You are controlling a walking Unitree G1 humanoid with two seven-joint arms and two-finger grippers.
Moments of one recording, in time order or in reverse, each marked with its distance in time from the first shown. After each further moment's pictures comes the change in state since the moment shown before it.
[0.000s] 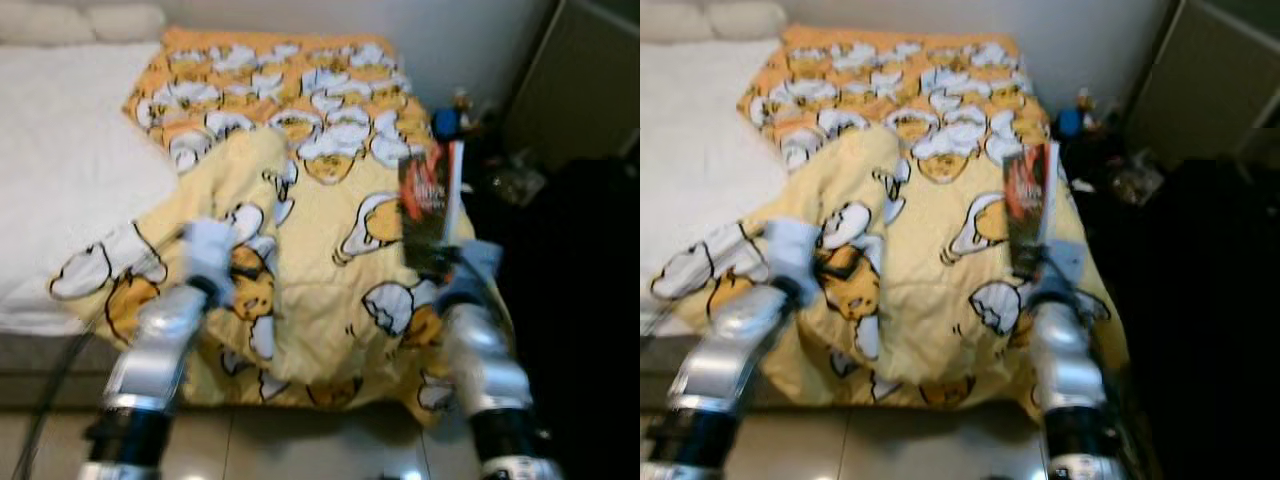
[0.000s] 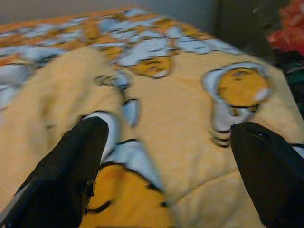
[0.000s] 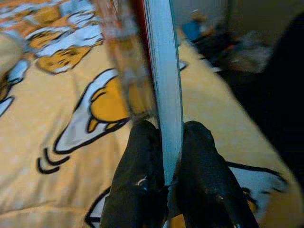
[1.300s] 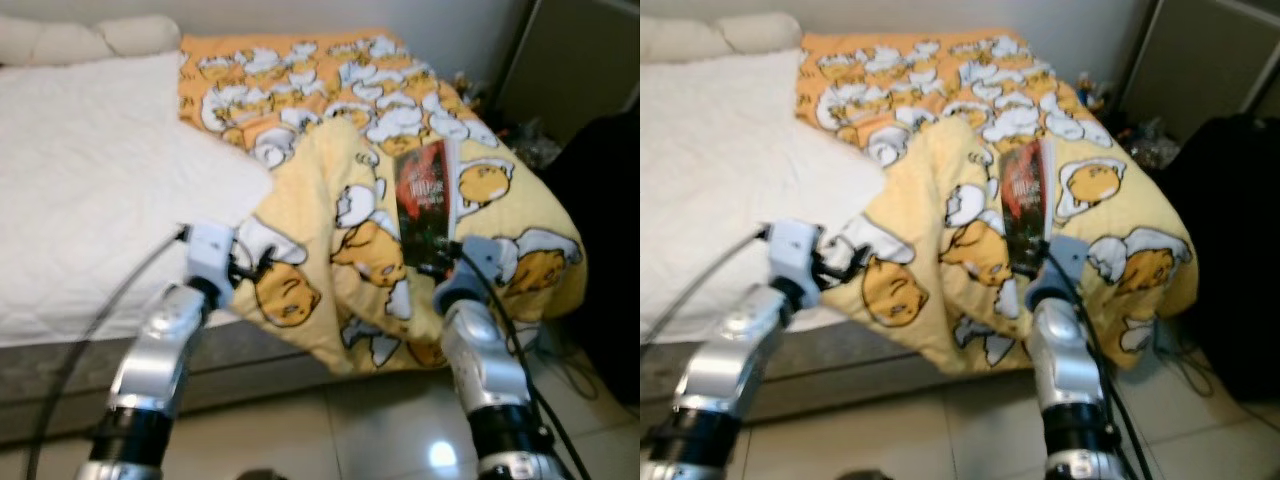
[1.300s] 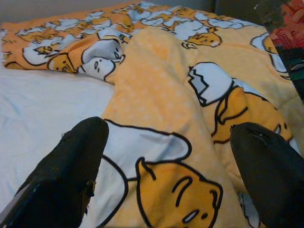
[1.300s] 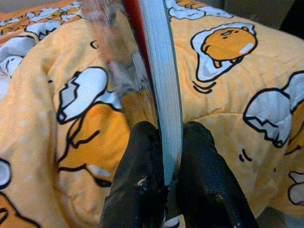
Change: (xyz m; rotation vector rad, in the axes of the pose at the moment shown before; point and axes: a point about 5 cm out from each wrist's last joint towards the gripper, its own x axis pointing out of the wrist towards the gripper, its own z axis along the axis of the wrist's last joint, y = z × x) left arm 0.001 0.003 -0.003 -0.006 0.002 0.014; right arm 0.002 0.002 0.004 0.010 -0.017 -0.005
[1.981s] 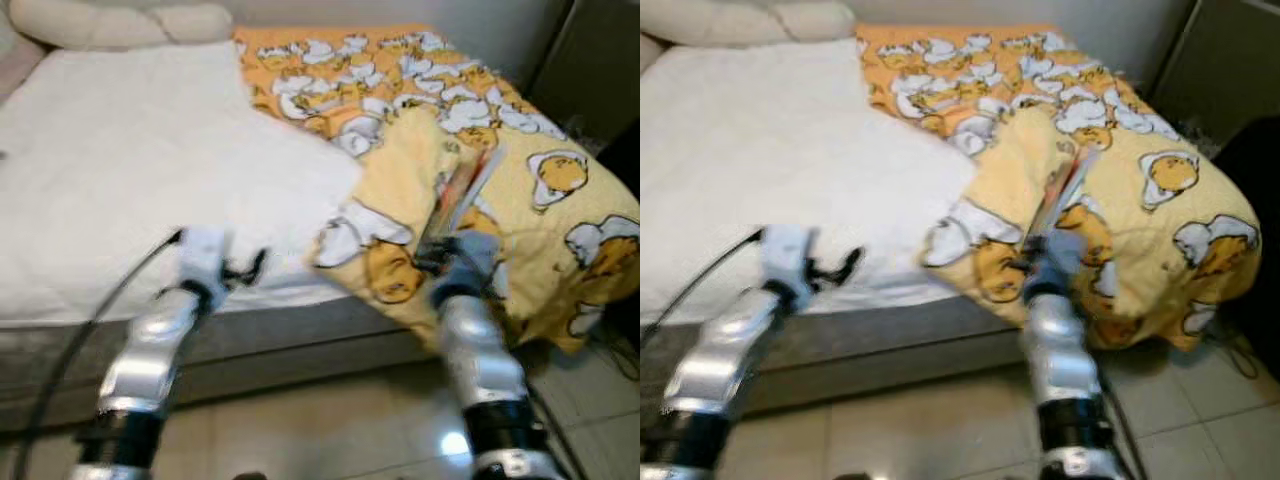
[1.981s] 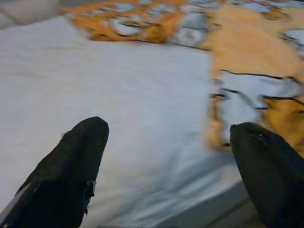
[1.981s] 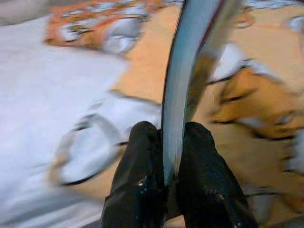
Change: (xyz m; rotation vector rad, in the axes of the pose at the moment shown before) left arm -0.006 0.017 -0.004 0.009 0.017 0.051; right arm 0.001 0.017 0.005 -0.004 -0.020 0.054
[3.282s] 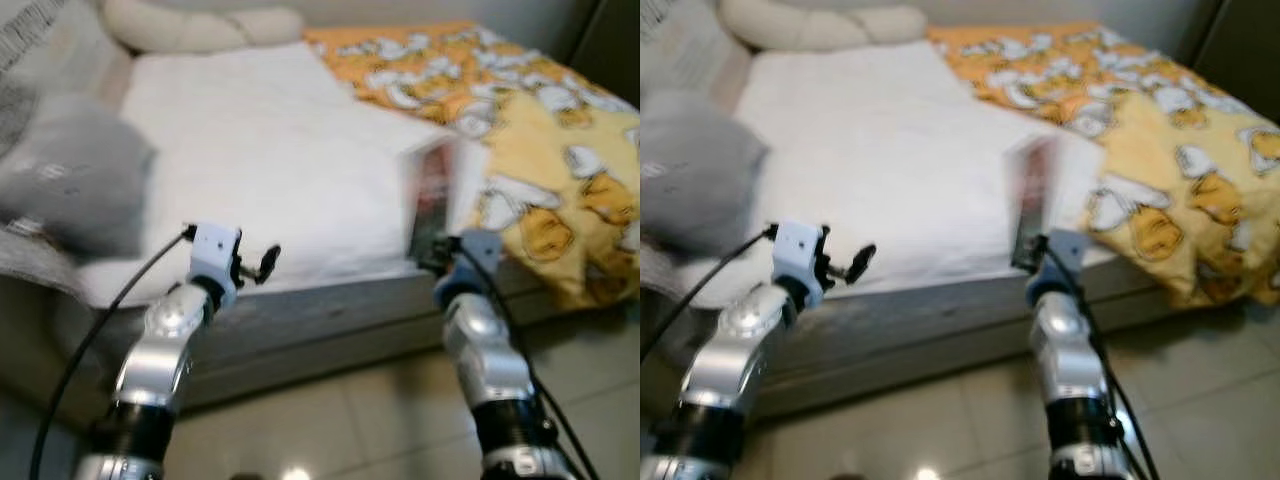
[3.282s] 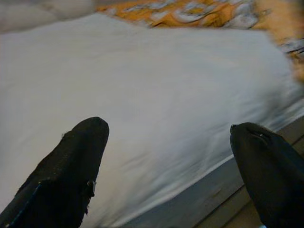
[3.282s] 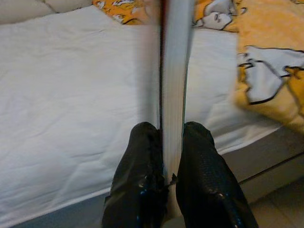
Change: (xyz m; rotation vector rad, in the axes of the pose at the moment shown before) left arm 0.008 -0.013 0.005 0.002 -0.021 -0.050; right arm 0.002 -0.014 0.003 -0.022 -0.005 -0.034
